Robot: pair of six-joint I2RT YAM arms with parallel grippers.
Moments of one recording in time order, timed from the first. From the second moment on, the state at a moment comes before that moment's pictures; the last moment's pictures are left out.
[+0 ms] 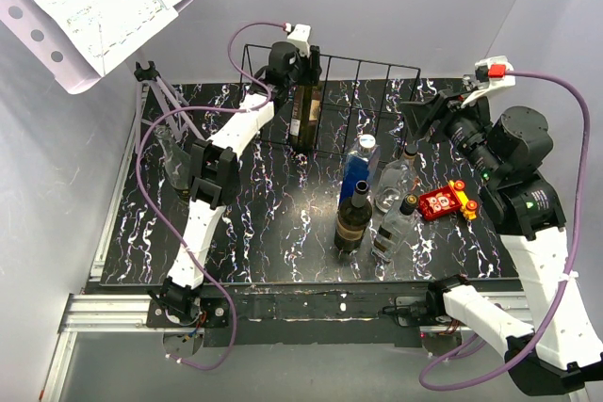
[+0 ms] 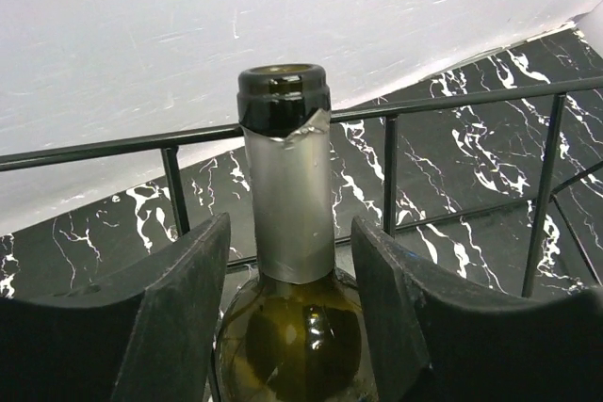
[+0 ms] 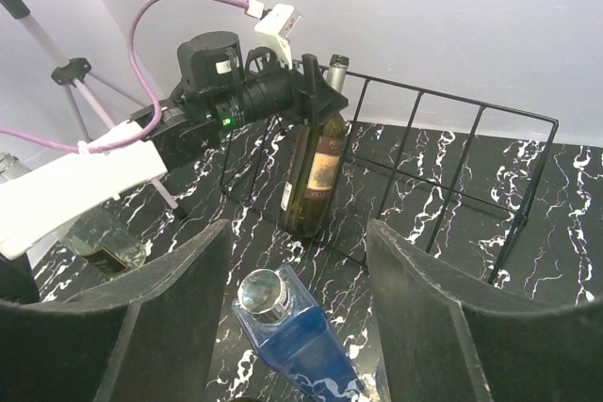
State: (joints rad) left arm -0.44 2.50 2.38 -0.11 0.05 -0.12; right arm 0.33 0.89 1.34 -0.43 -0.15 0.26
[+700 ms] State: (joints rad) left arm -0.49 2.50 2.32 0.01 -0.03 -0.09; right arm 0.33 0.91 1.34 -0.45 -0.13 0.24
